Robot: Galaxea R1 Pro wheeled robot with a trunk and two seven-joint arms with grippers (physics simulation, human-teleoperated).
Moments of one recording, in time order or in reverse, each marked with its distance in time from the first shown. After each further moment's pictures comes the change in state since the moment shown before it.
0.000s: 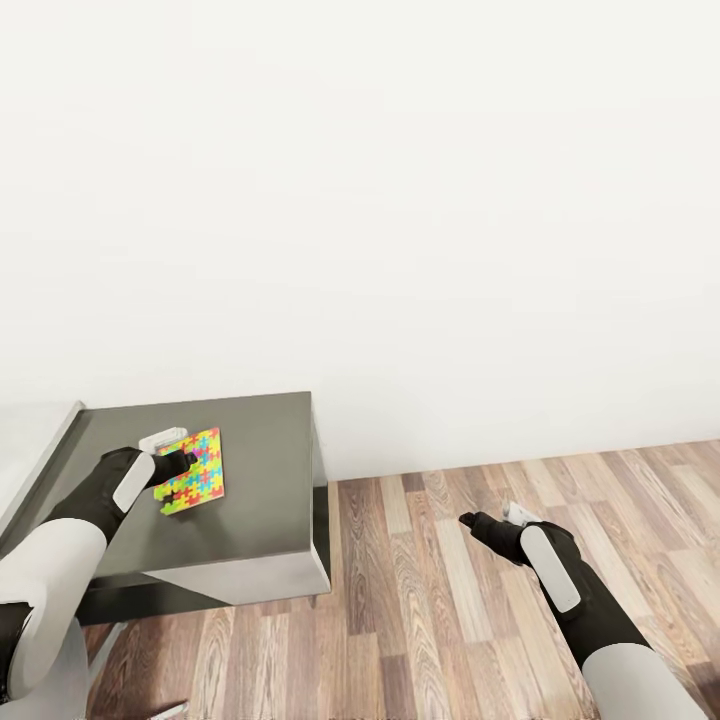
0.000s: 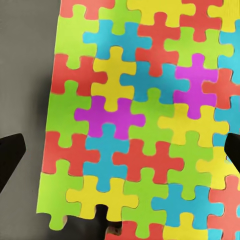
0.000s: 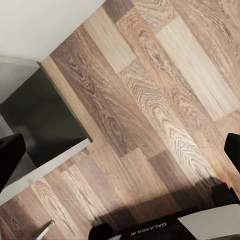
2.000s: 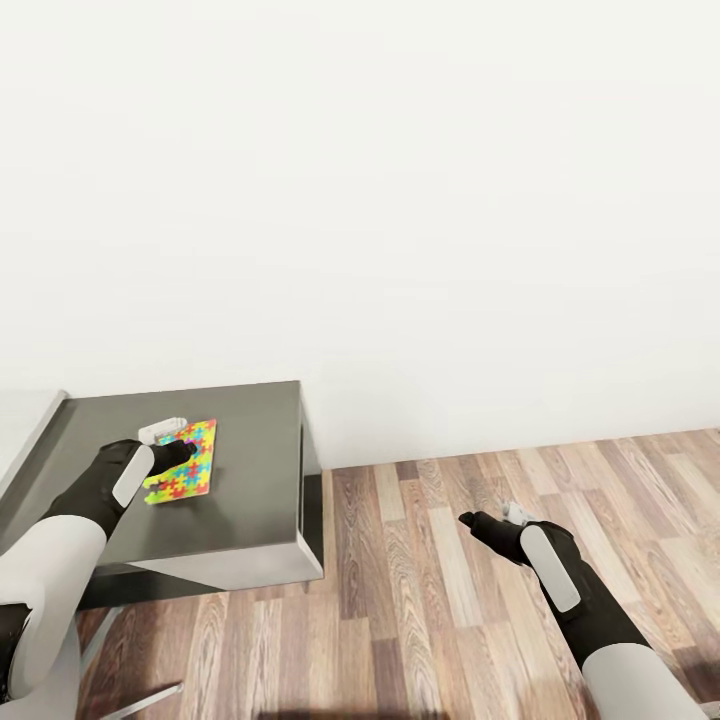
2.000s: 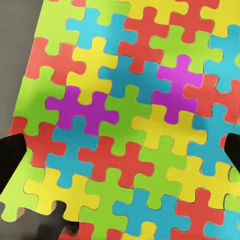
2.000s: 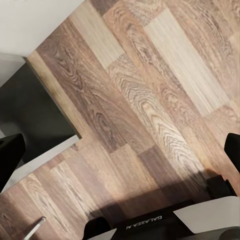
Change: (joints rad) left arm -0.001 -0.001 0.001 -0.059 -0.017 0.001 0.001; right arm 0.000 0.000 0.001 -0.003 0.000 -0.001 0.000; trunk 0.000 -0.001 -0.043
